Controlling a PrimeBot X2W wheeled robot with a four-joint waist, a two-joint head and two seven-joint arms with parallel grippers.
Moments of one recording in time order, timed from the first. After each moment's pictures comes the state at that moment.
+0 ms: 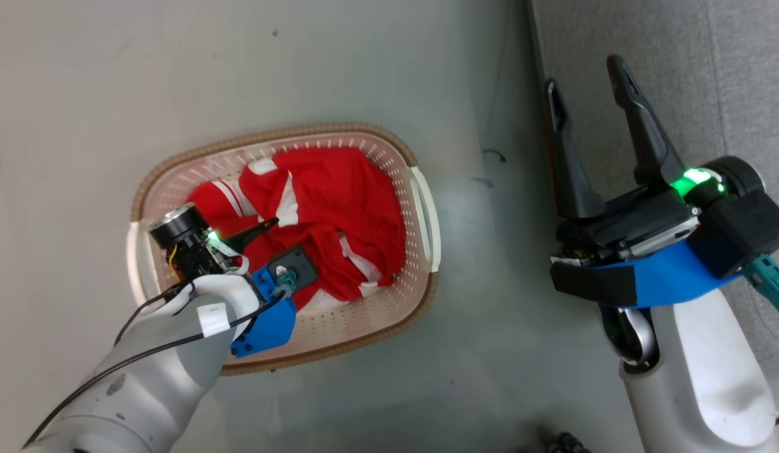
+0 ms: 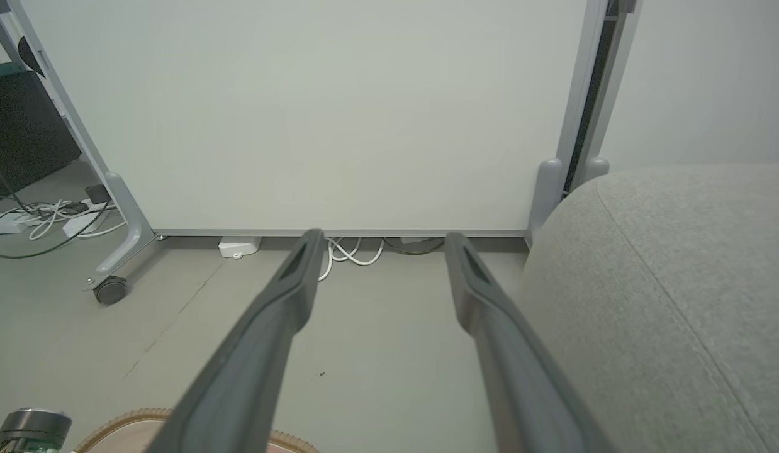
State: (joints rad) left arm -0.89 0.19 -1.06 1.20 -0.05 -0.13 -0.21; right arm -0.47 -0.05 0.16 0.01 0.14 0.13 -0.26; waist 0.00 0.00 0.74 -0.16
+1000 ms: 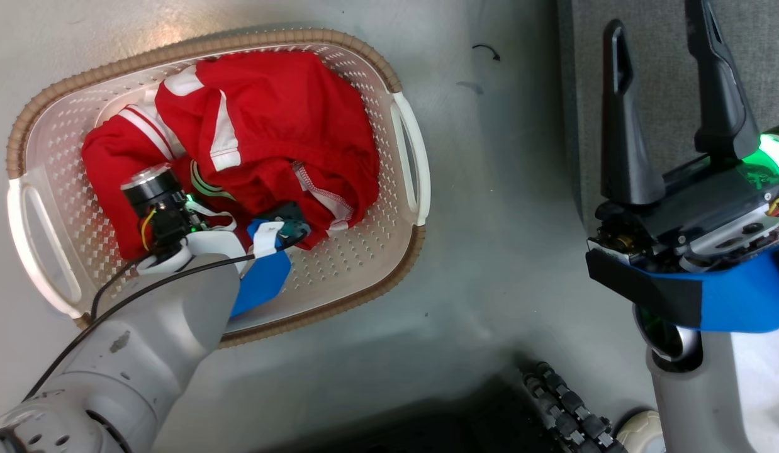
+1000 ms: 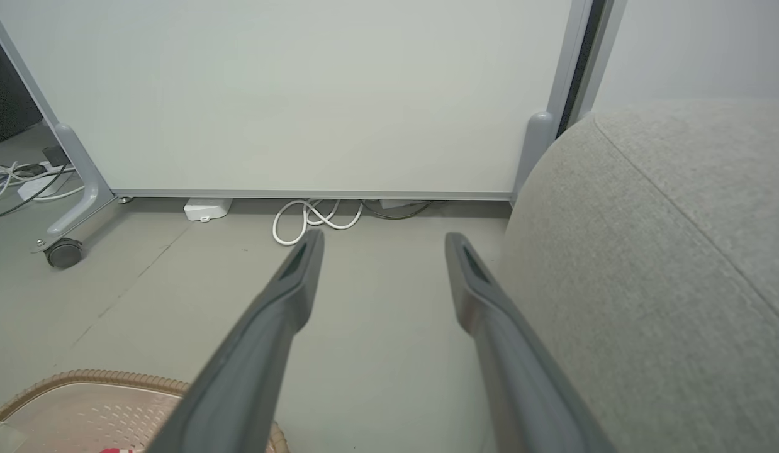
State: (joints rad) left arm -1.03 0.17 -1.28 1.26 -0.13 -0.13 0.31; right arm -0.49 -0.05 0.14 -0.21 0.14 0.13 -0.26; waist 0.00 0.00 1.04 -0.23
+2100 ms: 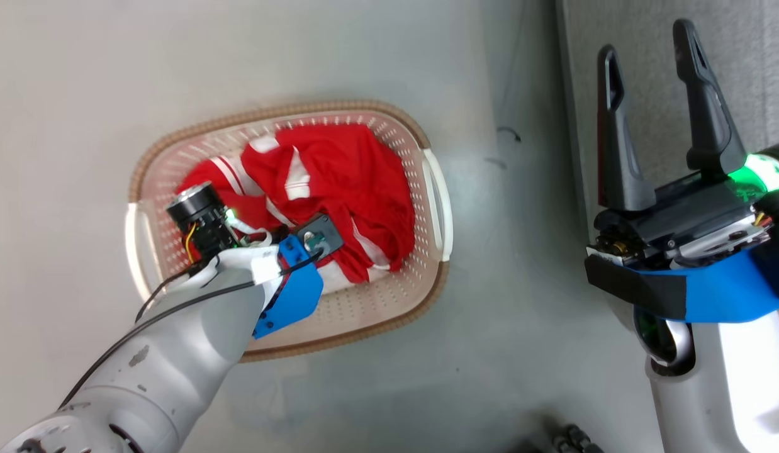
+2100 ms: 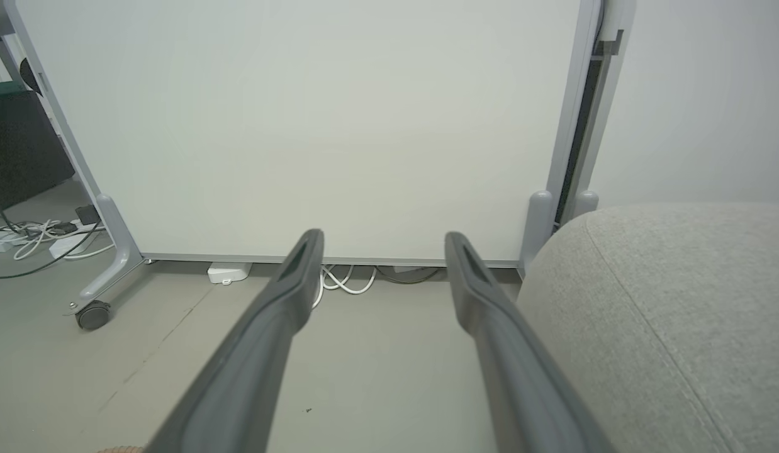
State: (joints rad) left arm -0.99 0.13 -1.27 1.24 -0.26 -0.13 0.07; right arm -0.46 -0.05 0.11 -0.14 0.12 0.13 -0.26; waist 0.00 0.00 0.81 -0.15
